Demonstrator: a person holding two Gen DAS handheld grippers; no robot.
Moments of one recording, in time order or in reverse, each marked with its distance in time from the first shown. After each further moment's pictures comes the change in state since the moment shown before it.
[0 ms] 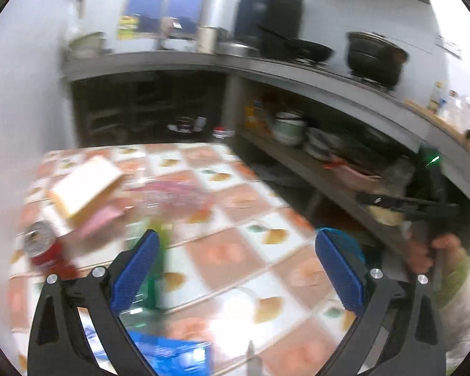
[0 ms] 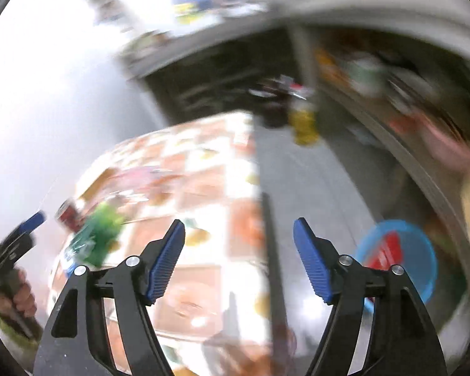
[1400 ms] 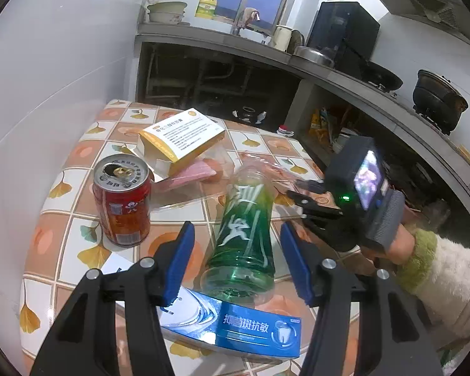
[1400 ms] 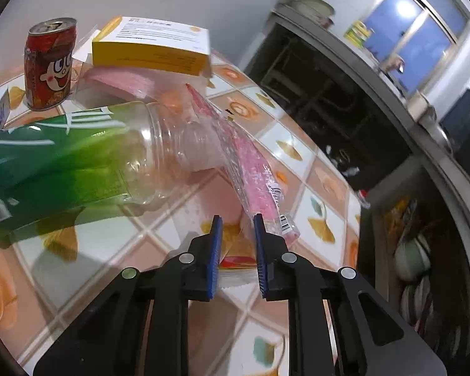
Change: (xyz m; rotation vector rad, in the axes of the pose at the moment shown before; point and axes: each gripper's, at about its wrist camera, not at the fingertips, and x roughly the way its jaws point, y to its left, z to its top) left arm -0.011 0.093 -0.037 -0.248 0.025 0.136; right arm 0.186 0.185 -0.018 -0.891 0.062 -0.204
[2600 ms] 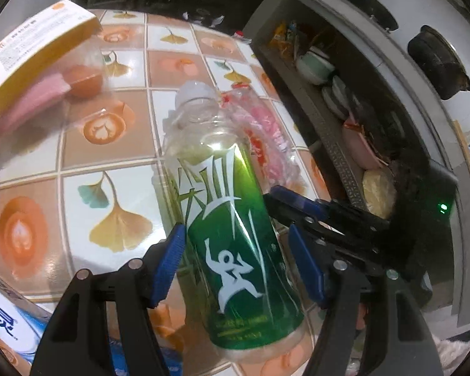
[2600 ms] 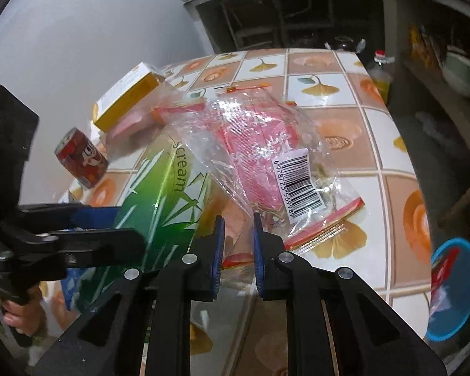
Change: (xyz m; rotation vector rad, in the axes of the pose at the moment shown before) left arm 0.138 -0.084 0.009 -0.065 0.482 -0.238; right arm -0.042 -0.043 -0.085 0.748 0.104 0.417
